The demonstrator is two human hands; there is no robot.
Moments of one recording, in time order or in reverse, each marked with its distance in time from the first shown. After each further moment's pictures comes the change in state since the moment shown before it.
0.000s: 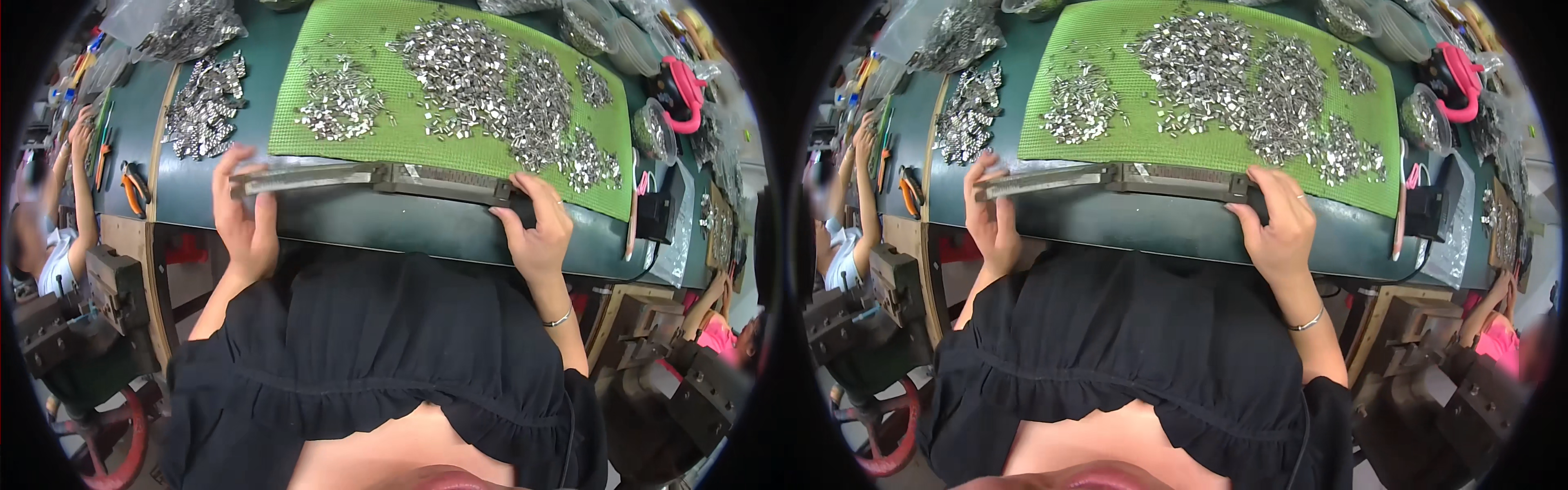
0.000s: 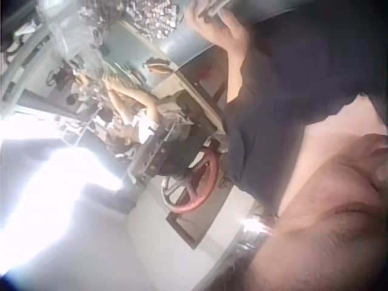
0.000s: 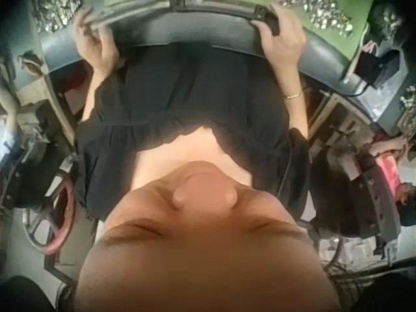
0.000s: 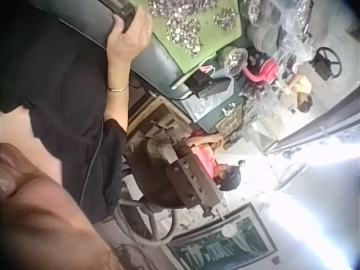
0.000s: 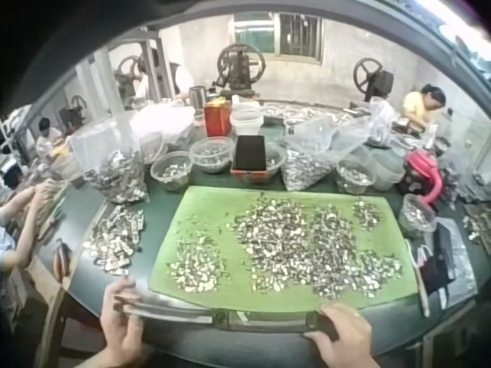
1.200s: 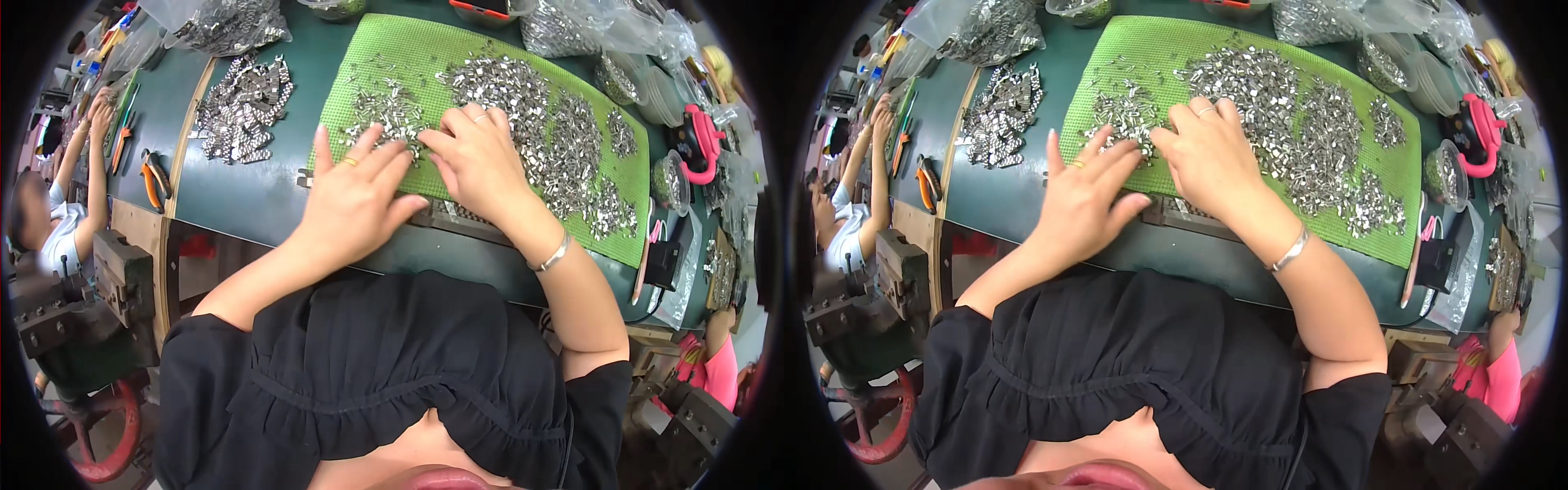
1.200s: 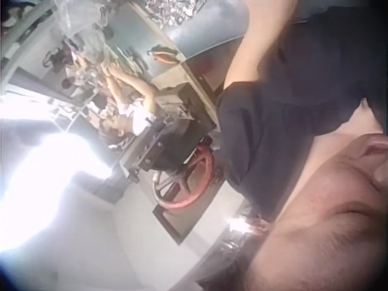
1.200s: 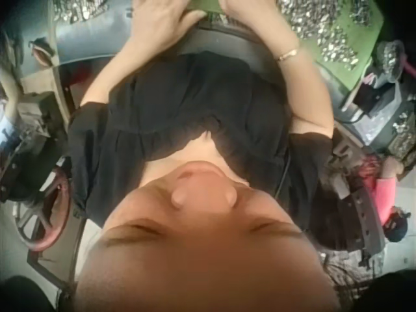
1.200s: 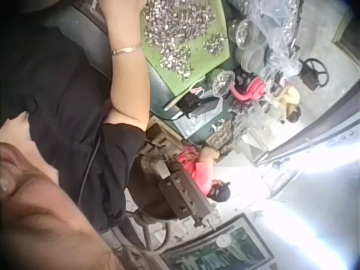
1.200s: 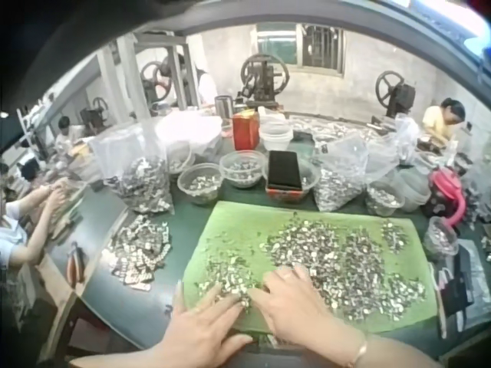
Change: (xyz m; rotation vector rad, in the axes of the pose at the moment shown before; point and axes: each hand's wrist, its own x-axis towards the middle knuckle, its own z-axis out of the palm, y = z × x) left_hand 0.059 0.048 0.053 0.505 -0.399 0.193; right_hand 0.125 -0.036 0.090 -0.209 -0.354 -0.463
